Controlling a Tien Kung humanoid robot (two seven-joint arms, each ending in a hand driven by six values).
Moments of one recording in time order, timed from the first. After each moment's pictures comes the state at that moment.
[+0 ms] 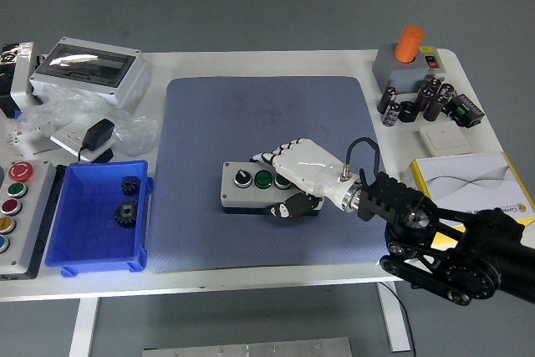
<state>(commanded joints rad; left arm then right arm) 0.00 0.16 -1.80 -0.18 1.56 -0.02 0.20 0.66 -0.35 0.33 1.27 -2.07 -0.26 -0.07</state>
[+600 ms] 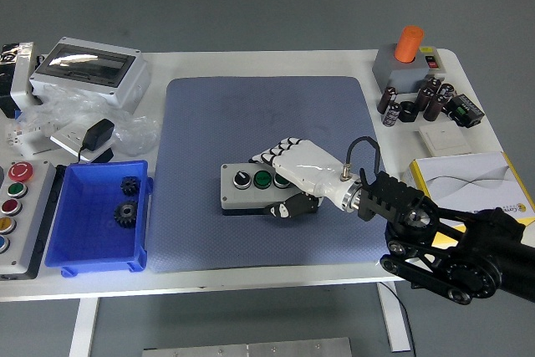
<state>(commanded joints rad) 0.01 0.16 -1.81 -0.18 1.56 -0.03 0.20 0.66 -0.36 0.33 1.28 -2.03 -0.26 -0.05</state>
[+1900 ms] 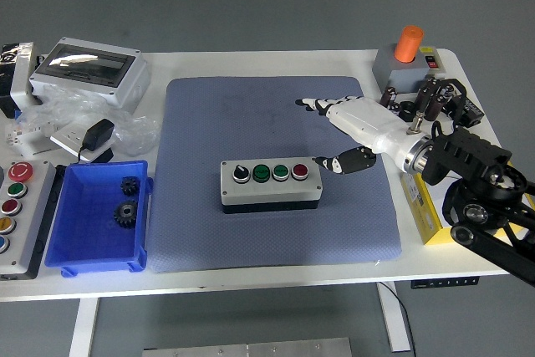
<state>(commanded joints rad) 0.01 0.16 -1.82 -0.18 1.56 -0.04 0.18 0.62 -0.64 0.62 1.68 -1.81 0.08 -0.26</state>
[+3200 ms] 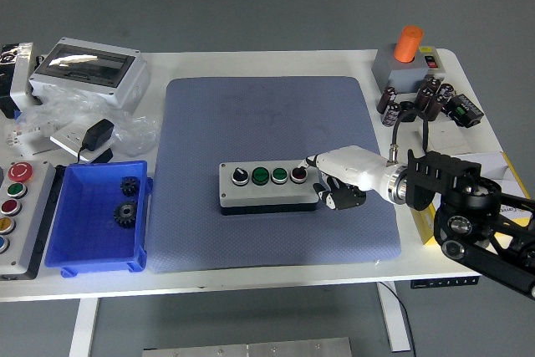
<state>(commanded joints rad) 0.01 0.16 -1.81 -0.18 1.55 -0.04 0.18 0.62 -0.61 0.56 1.67 -1.70 0.16 -0.24</state>
